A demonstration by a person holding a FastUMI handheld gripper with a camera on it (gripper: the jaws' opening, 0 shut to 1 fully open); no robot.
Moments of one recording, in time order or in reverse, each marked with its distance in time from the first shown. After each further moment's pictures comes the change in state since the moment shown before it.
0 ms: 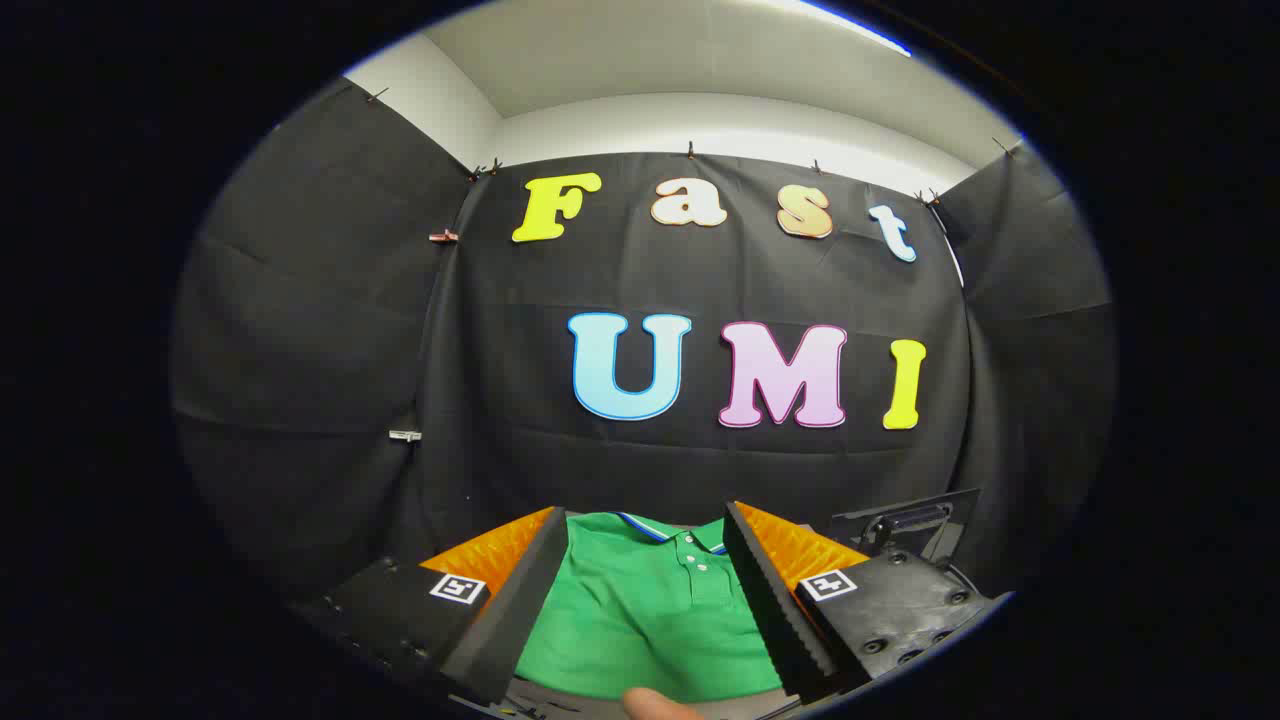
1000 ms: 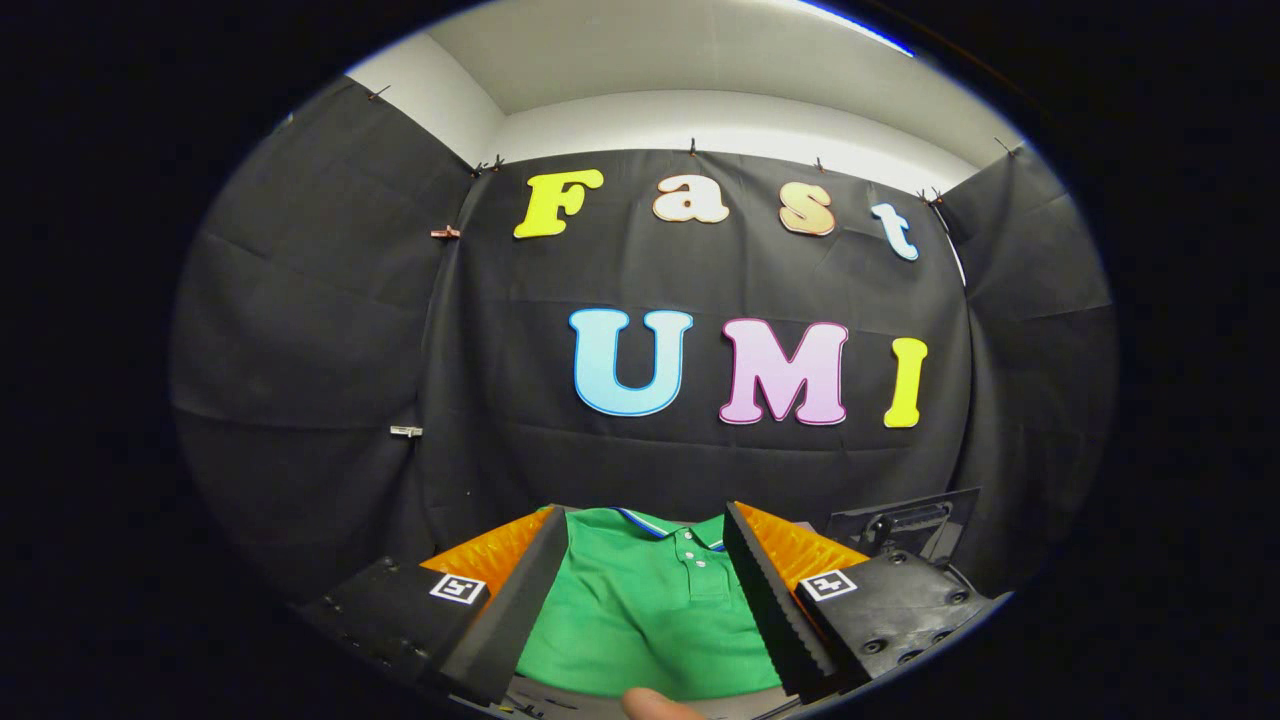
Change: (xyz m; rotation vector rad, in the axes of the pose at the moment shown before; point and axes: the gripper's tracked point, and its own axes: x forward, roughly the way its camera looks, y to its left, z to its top) arm -0.001 -0.001 -0.005 -0.002 0.013 0.004
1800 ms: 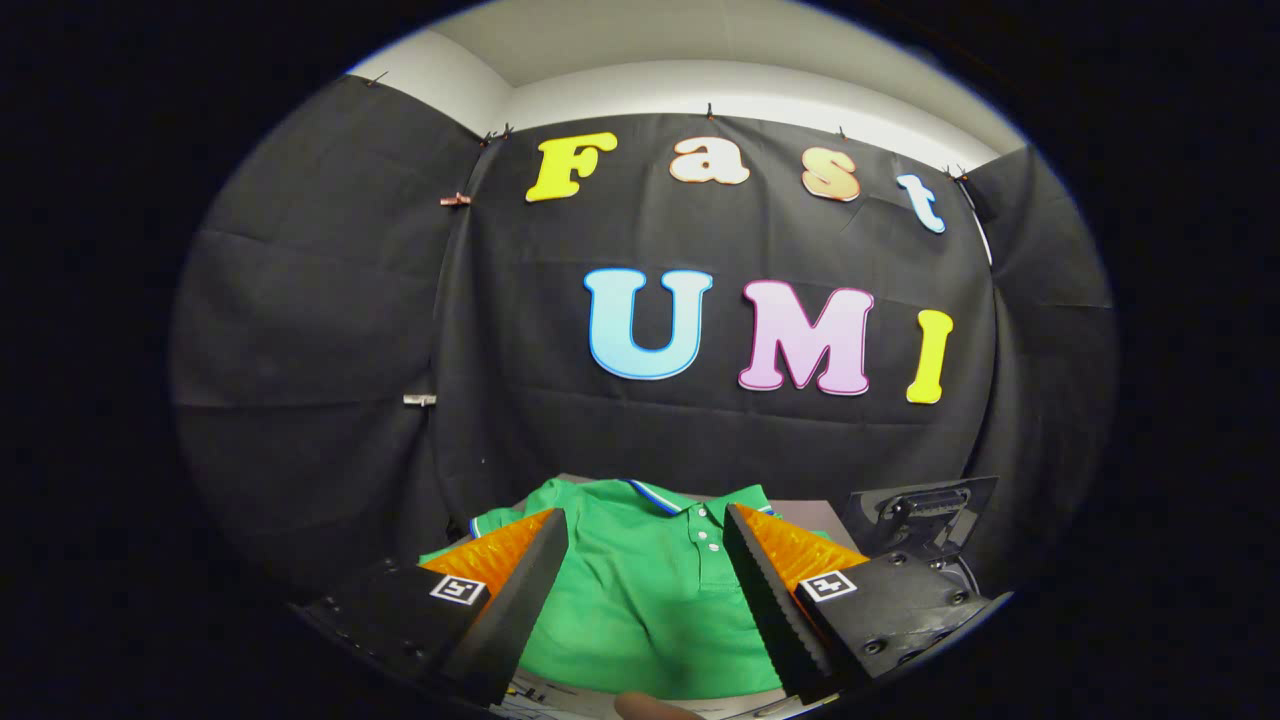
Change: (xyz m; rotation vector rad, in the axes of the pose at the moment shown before) arm 0.024 -0.001 -0.030 -0.023 0.177 0.056
